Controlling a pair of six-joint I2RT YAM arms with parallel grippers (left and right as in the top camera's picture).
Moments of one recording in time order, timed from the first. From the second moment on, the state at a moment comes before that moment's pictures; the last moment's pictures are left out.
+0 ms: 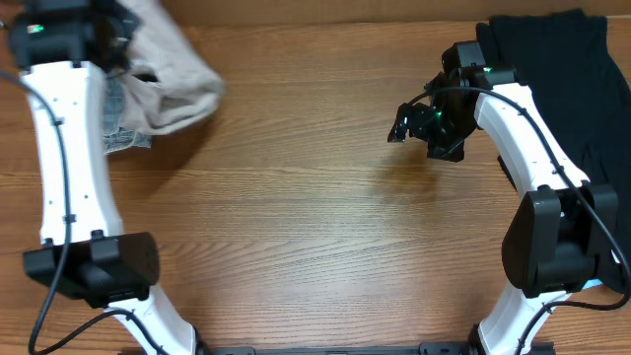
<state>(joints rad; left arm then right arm) 0.16 1.97 2.29 -1.14 -0.15 -0.81 0.11 1.96 1.63 -1.13 -0.35 0.33</state>
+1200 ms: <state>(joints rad) 0.34 2.31 2.29 -0.97 -0.03 -1.02 0.11 1.96 1.63 -1.19 -0.32 0.33</state>
